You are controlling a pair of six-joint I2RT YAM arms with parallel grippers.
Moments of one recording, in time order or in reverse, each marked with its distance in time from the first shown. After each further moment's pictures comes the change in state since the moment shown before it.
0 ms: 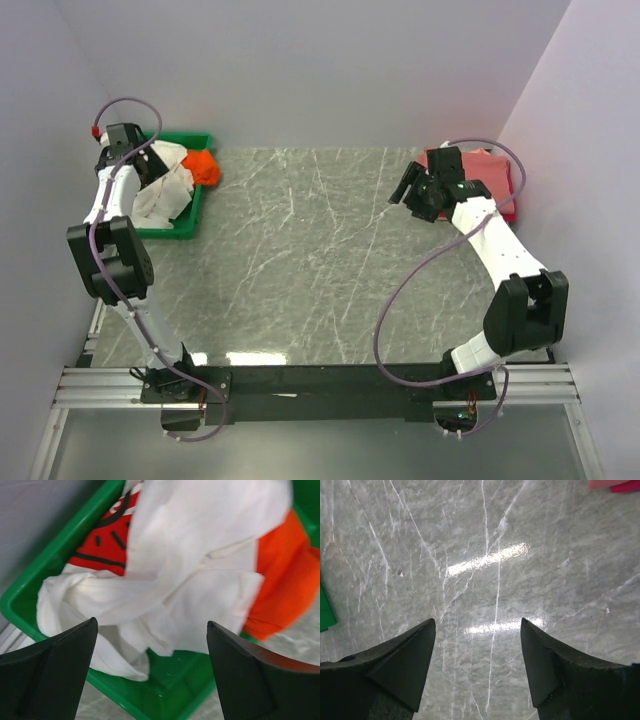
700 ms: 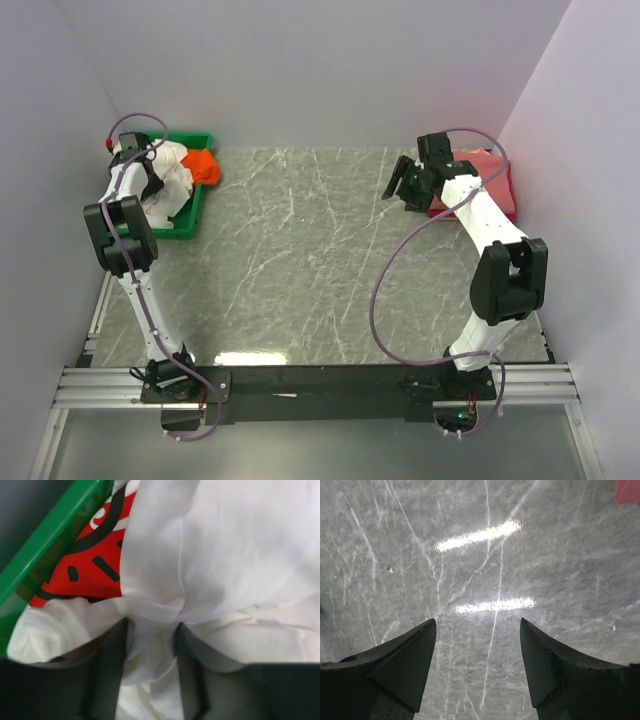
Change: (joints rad) left arm 0.032 0.362 0.232 -0.020 -0.045 0.027; right arm -0.005 0.215 0.179 -0.089 -0.068 -0.069
